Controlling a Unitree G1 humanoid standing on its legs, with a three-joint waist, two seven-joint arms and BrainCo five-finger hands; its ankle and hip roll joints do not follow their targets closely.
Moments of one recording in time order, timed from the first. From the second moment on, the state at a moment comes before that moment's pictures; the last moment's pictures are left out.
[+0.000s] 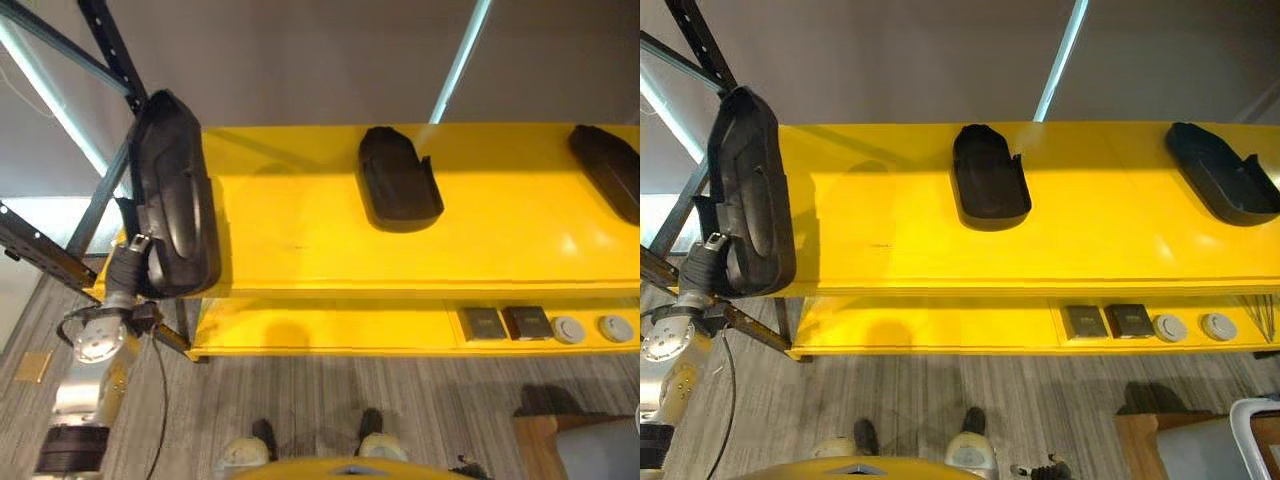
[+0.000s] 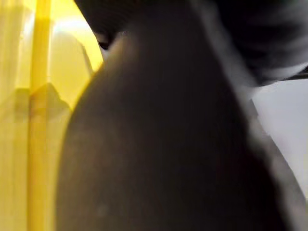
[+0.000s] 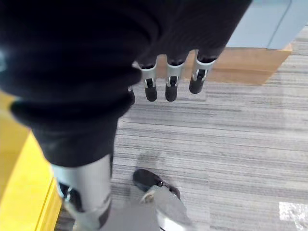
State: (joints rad) left arm 0.03 0.51 0.11 -0.06 -0.47 0.05 0.10; right arm 0.19 -0.31 0.12 0.92 -0.05 0.15 -0.23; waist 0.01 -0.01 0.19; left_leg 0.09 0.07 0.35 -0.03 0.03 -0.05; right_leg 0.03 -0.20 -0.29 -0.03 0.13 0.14
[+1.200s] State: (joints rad) left arm -0.56 0.67 -0.20 1.08 -0.14 0.33 0.18; right arm 0.22 -0.40 0.23 1.00 -0.15 0.13 -0.14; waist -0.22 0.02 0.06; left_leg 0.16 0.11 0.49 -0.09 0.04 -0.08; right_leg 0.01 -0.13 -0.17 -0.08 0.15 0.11
